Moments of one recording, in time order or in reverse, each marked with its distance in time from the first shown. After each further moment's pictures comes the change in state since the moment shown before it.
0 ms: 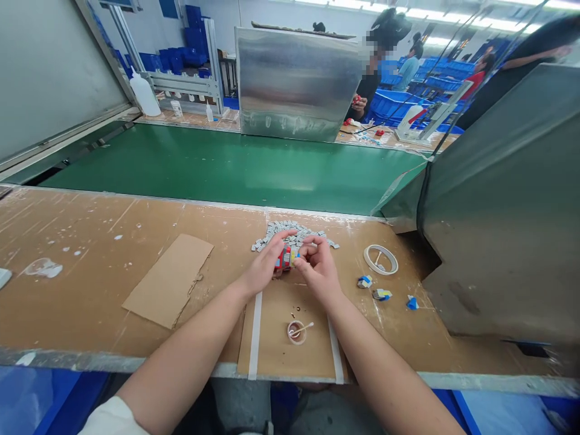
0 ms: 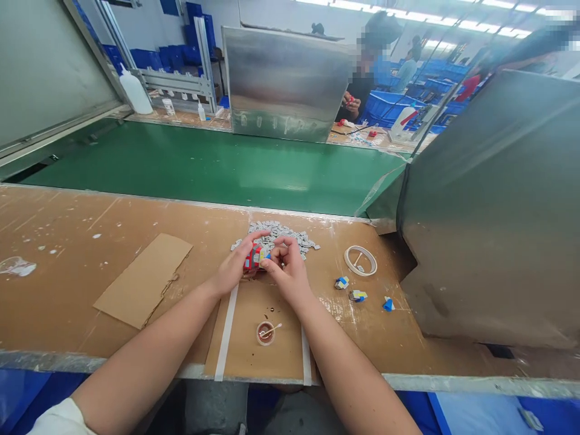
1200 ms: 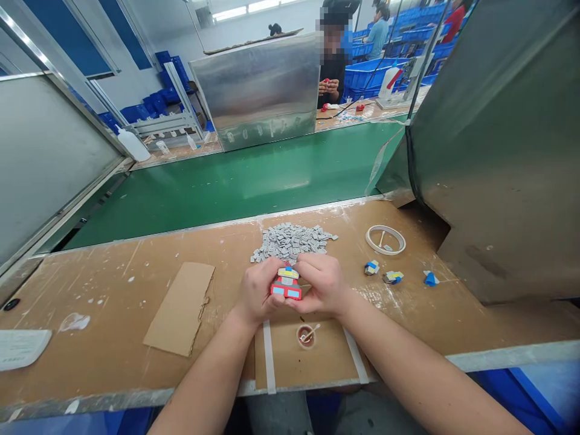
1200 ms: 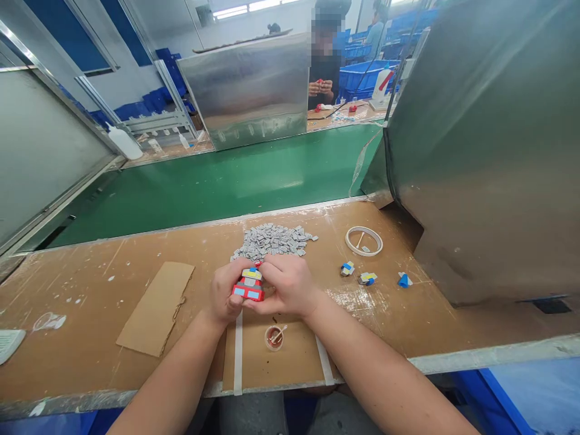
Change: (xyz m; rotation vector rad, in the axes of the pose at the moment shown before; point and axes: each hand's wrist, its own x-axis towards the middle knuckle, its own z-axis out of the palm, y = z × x) left_hand -0.019 0.013 0.000 0.786 0.023 0.570; right_hand -0.004 -0.031 -0.004 -0.659 0.034 -0.708
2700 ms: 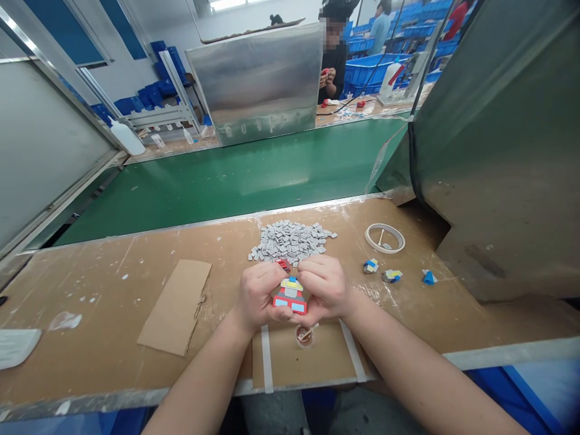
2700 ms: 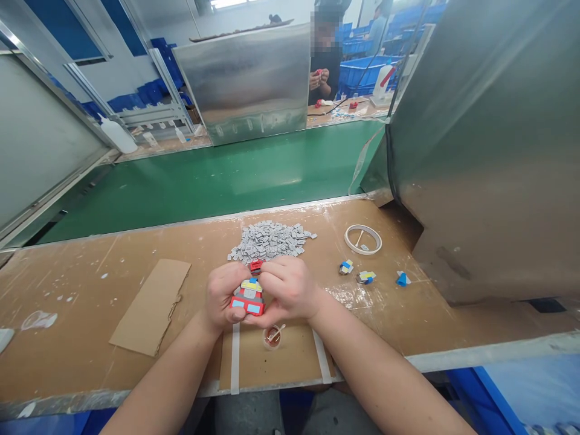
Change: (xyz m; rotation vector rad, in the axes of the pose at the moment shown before) left_hand 0.002 0.005 0.002 -0.020 0.018 0.154; right_hand -0.001 0.000 -0.007 0.066 -0.037 -0.150
